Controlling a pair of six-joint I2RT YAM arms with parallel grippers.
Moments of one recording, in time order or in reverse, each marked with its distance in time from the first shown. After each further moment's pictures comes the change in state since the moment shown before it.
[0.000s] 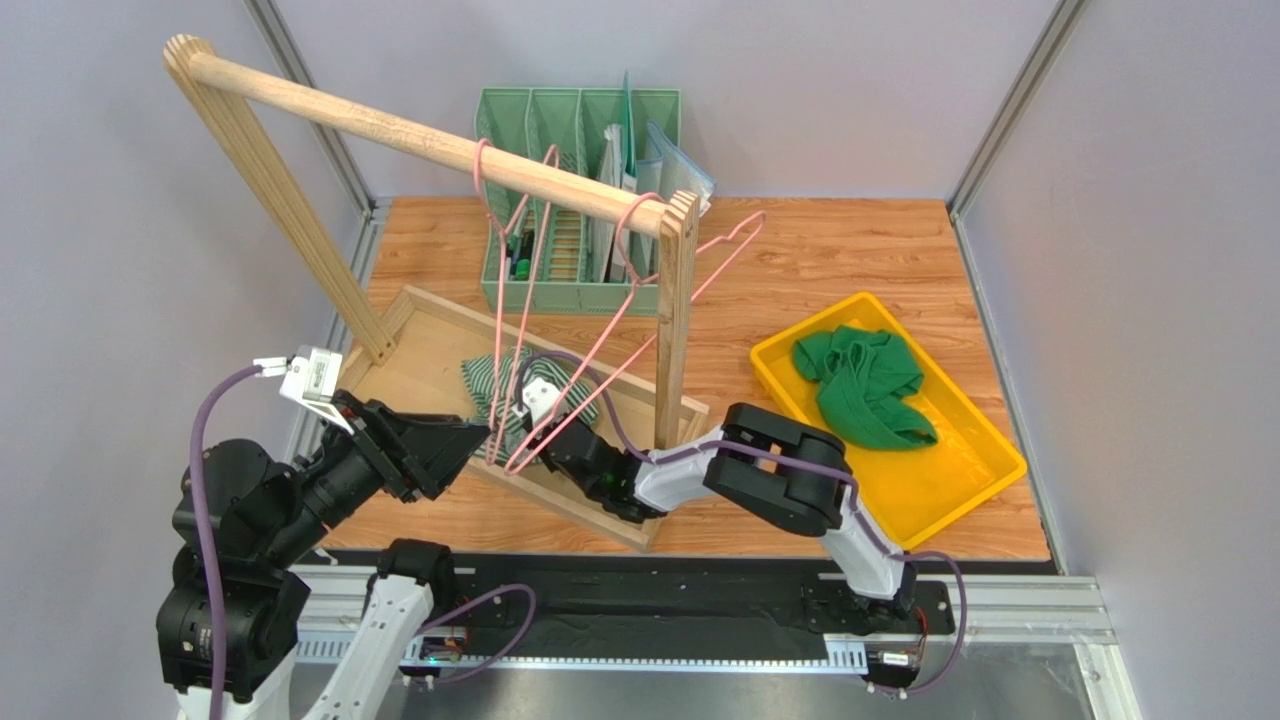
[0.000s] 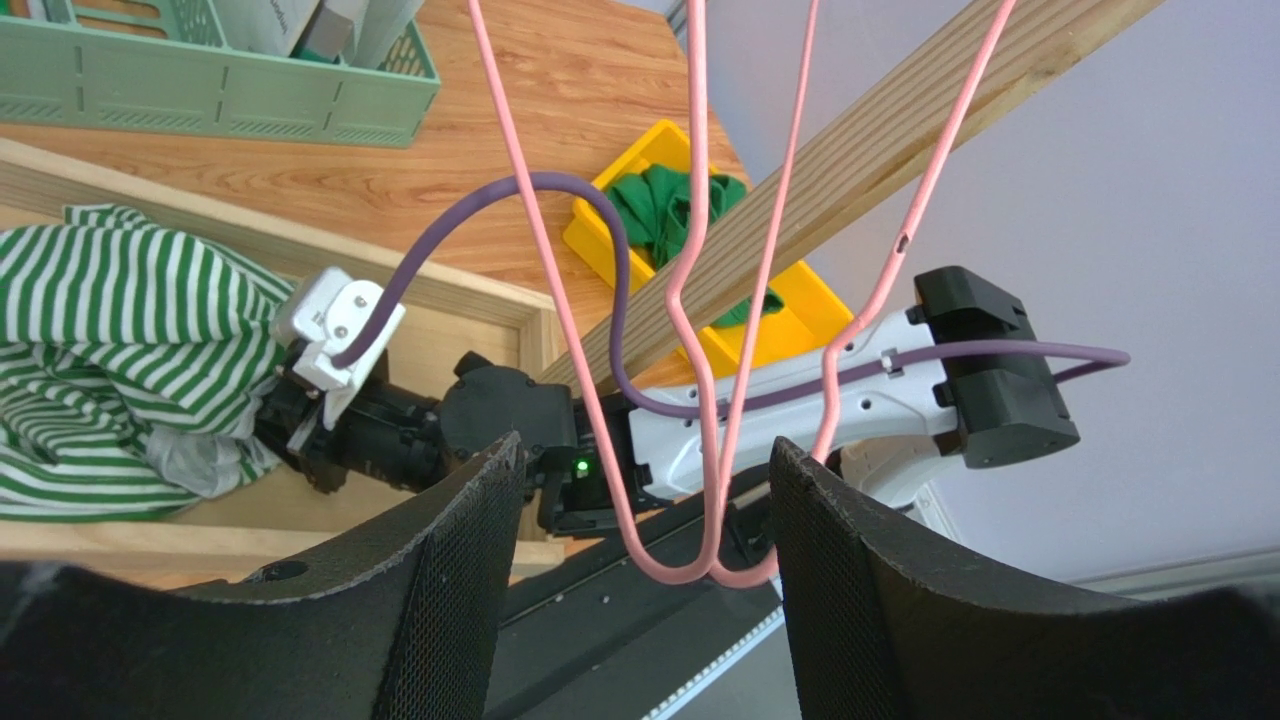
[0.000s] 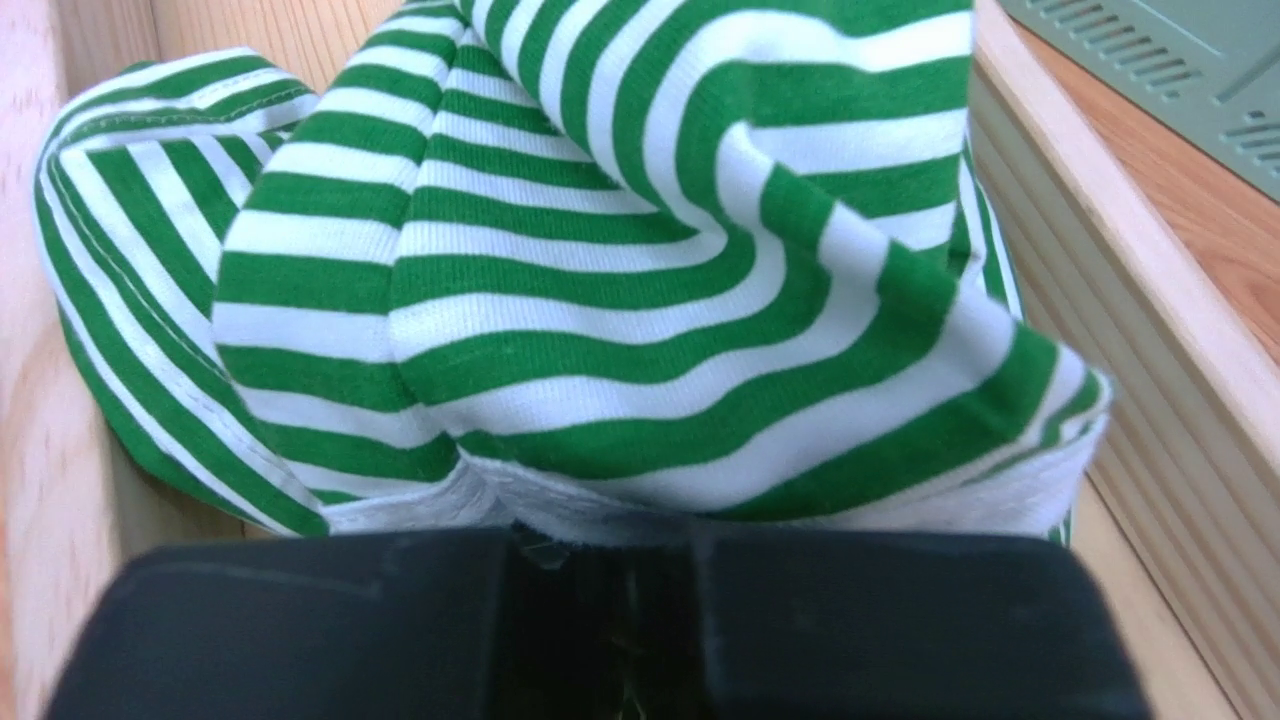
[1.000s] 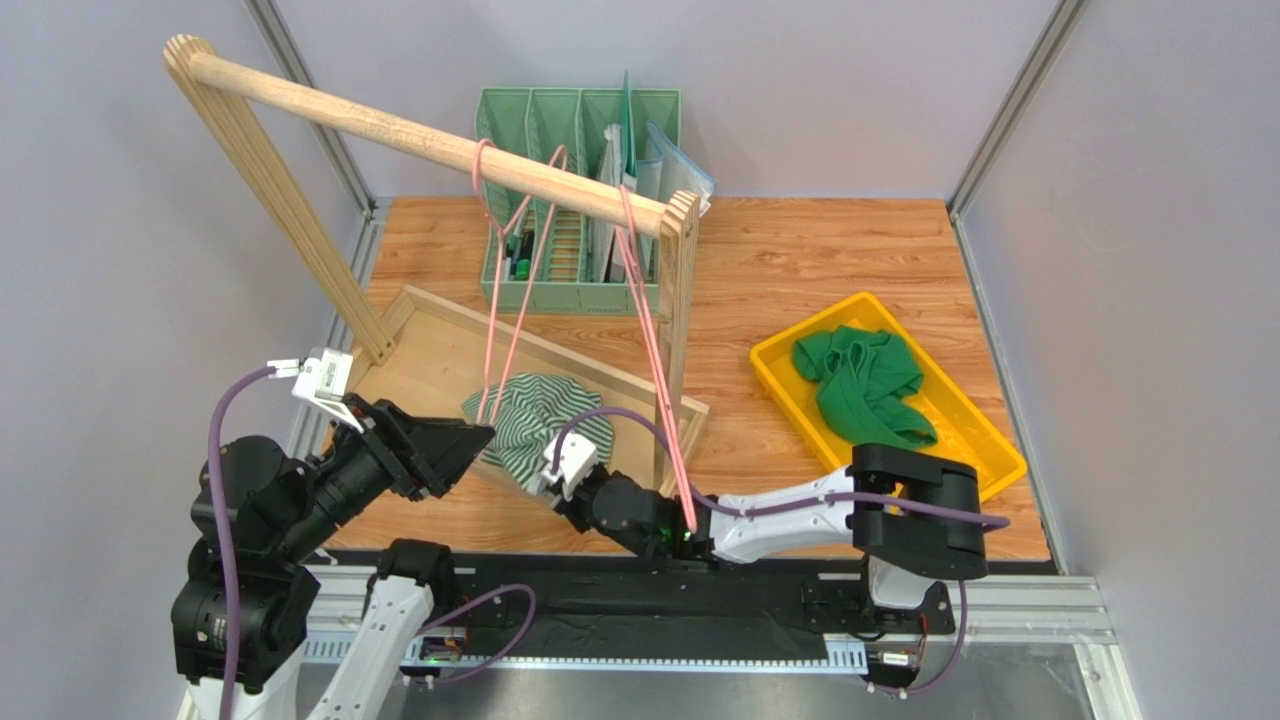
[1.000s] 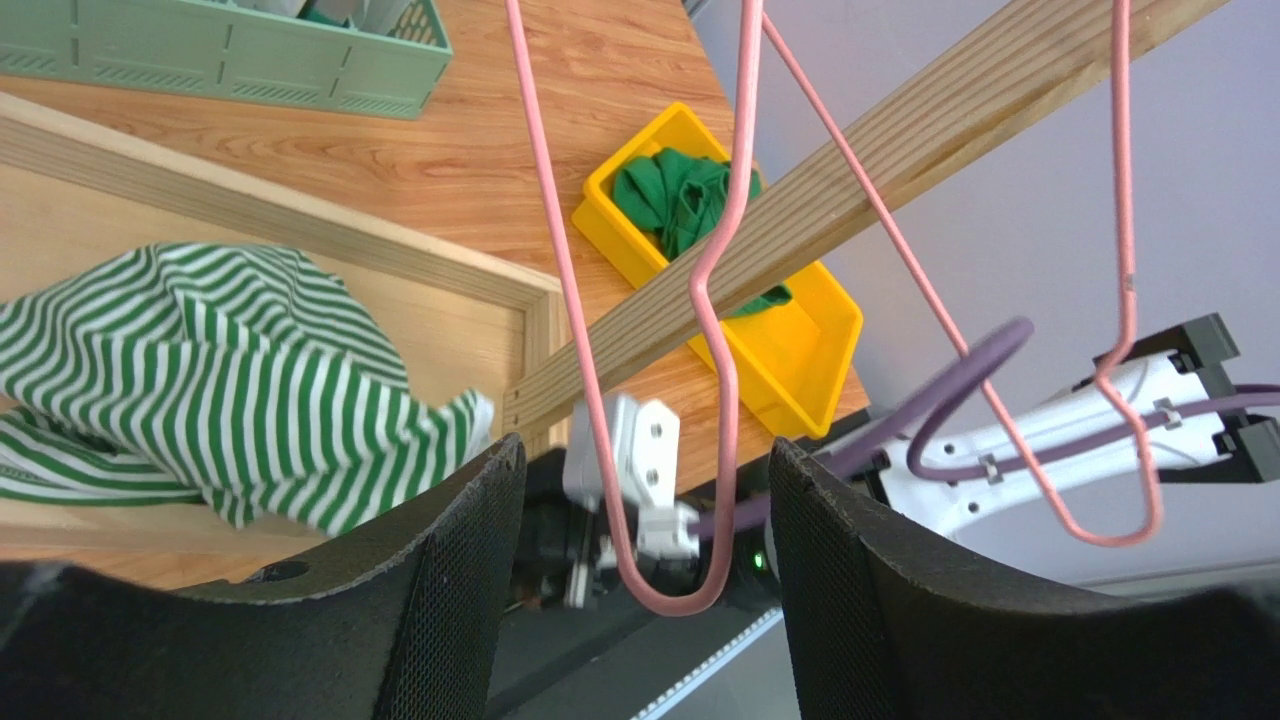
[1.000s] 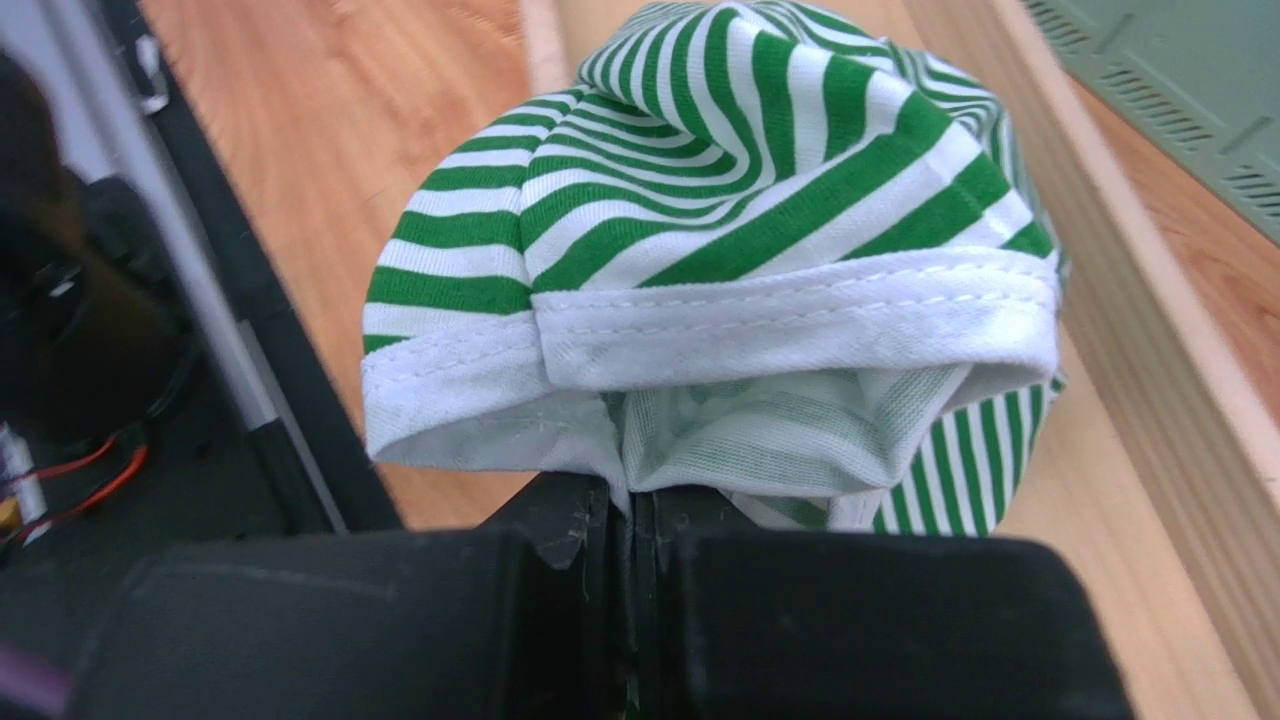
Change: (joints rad) left arm 0.000 -0.024 -0.068 0.013 -0.006 -0.019; right arm 0.209 -0.498 -0.333 -0.122 0.009 0.024
